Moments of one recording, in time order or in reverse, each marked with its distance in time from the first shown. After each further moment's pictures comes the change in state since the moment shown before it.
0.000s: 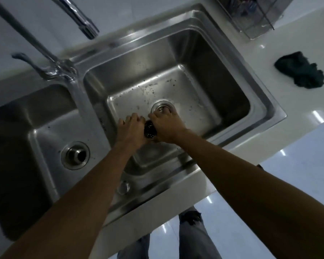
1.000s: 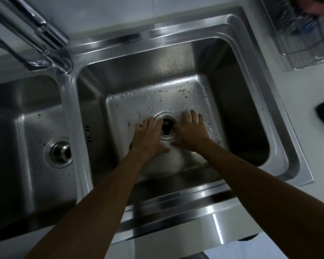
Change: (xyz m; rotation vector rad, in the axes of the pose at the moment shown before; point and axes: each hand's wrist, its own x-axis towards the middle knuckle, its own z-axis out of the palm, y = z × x) left_hand 0.082 0.050 0.042 -0.122 0.040 -0.069; right_hand 0.059 0.118 0.044 -0.154 -0.109 0.004
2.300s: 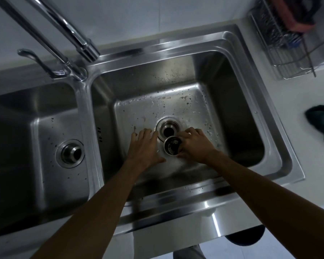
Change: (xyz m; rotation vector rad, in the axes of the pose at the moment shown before) left_hand -0.043 -0.018 -0.008 0.081 -0.013 -0.003; right_hand -0.037 0.003 0.001 0.051 0.075 -0.251
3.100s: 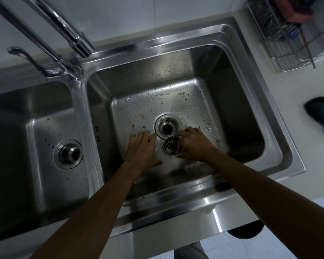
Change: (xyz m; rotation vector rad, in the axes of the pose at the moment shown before) left_hand -0.009 -0.007 0.010 0.086 -0.047 0.072; right_hand -0.001 -0.004 0.011 -0.037 -0.020 -0.005
